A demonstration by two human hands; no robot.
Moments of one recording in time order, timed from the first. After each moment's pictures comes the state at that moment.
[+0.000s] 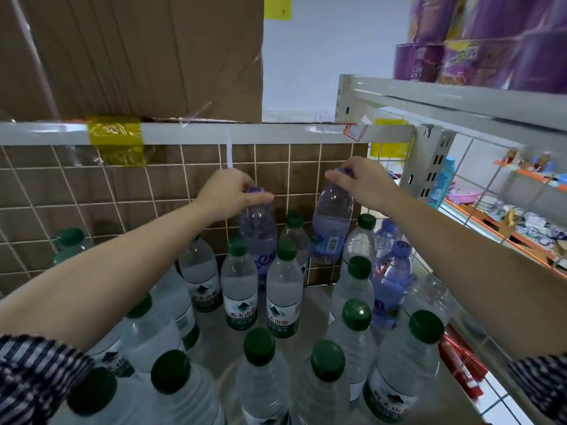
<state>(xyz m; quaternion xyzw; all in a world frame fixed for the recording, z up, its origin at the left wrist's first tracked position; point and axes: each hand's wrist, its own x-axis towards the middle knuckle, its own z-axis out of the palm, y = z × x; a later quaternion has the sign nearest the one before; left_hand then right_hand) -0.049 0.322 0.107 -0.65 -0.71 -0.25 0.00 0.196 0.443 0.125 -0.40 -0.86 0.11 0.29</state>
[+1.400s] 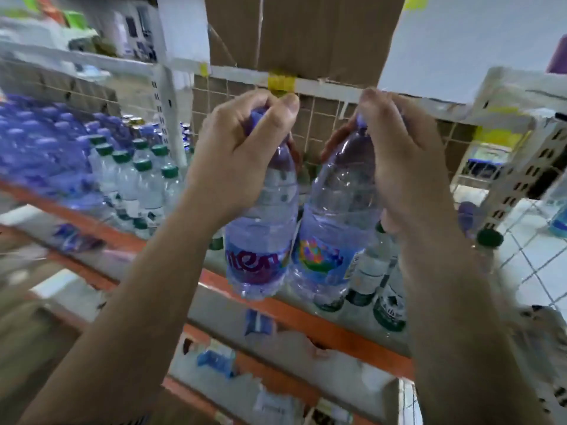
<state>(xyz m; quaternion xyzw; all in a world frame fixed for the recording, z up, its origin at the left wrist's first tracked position) 0.178 0.024 0.157 -0.45 -0.63 -0.61 0.16 0.276 0.157 0.168 0.02 -0.71 0.56 0.43</state>
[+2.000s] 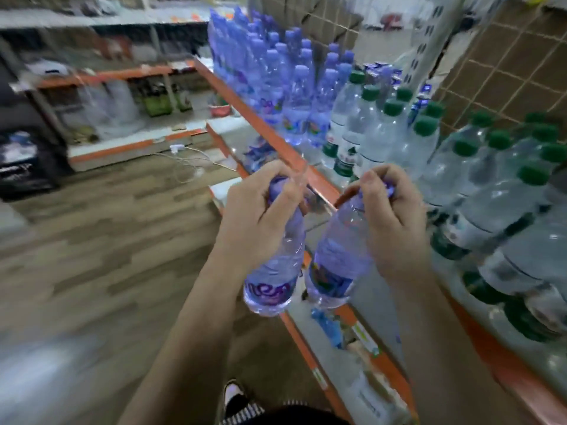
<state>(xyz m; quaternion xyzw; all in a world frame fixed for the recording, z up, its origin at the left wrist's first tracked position) 0.064 -0.272 0.004 -0.16 -0.78 -0.56 0.21 0.061 -0.101 0.006 0.10 -0.76 0.60 0.23</state>
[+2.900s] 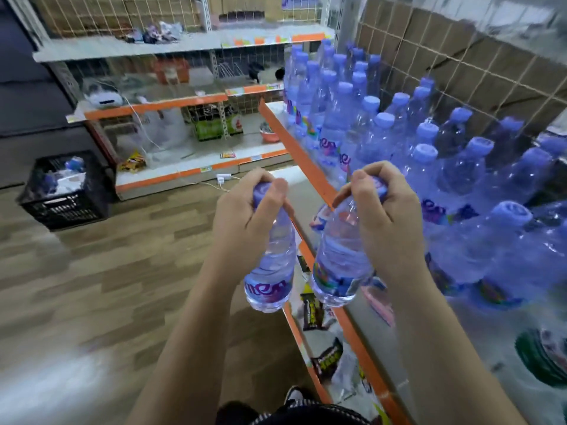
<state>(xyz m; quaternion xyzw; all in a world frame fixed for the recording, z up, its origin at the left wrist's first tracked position) -0.326 -0.508 -0.006 -0.03 -0.80 -0.54 0.24 -0.358 -0.338 0.003 0.13 -0.77 0.59 0.19</state>
